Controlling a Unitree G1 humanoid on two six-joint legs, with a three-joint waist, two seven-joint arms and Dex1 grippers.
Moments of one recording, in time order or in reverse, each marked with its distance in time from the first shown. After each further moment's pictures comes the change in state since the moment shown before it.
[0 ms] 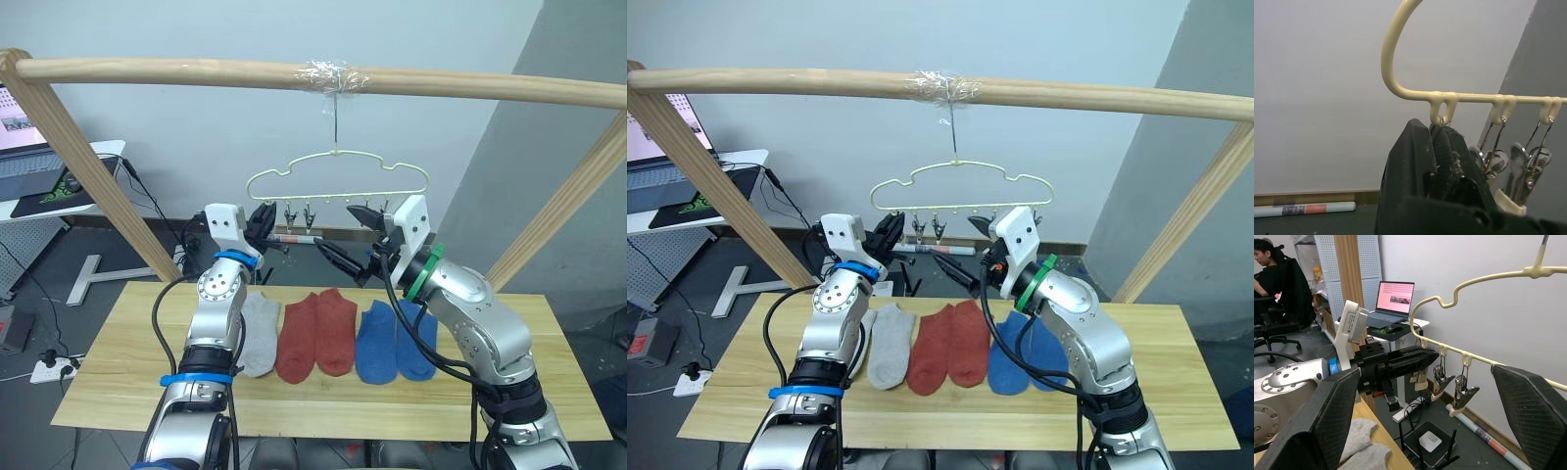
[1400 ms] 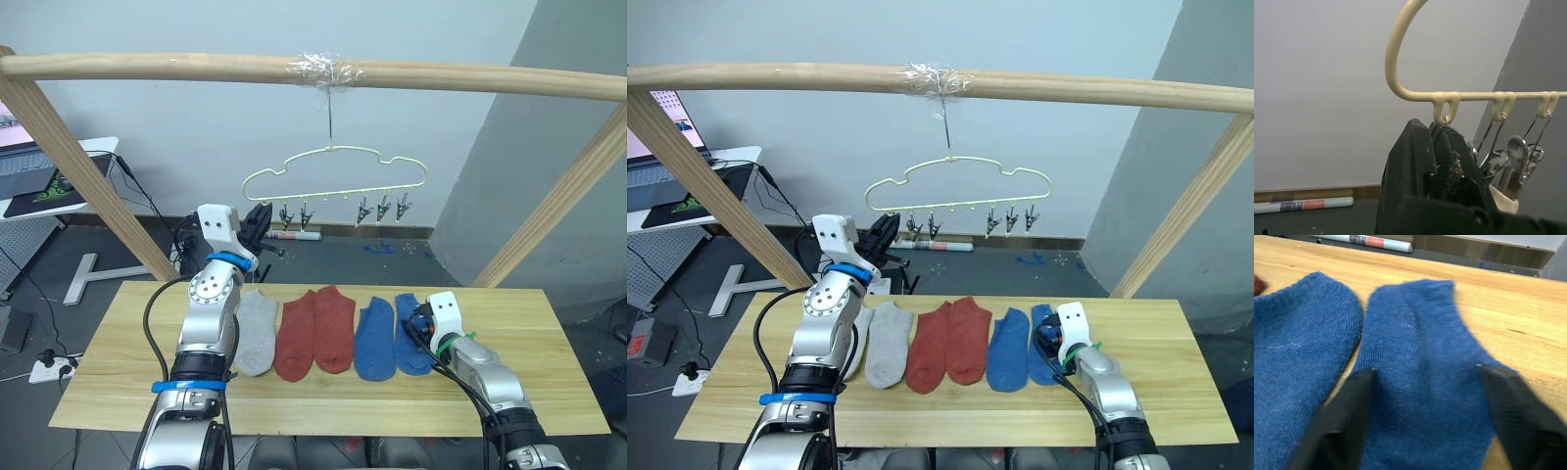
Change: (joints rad) left arm 0.039 0.024 0.007 -0.080 -0.020 0.044 -0.020; right arm 0.236 -0.023 -0.140 0.711 -0.251 -0.153 -0.199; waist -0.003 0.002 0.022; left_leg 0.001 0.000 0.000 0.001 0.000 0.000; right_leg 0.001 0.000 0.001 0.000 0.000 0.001
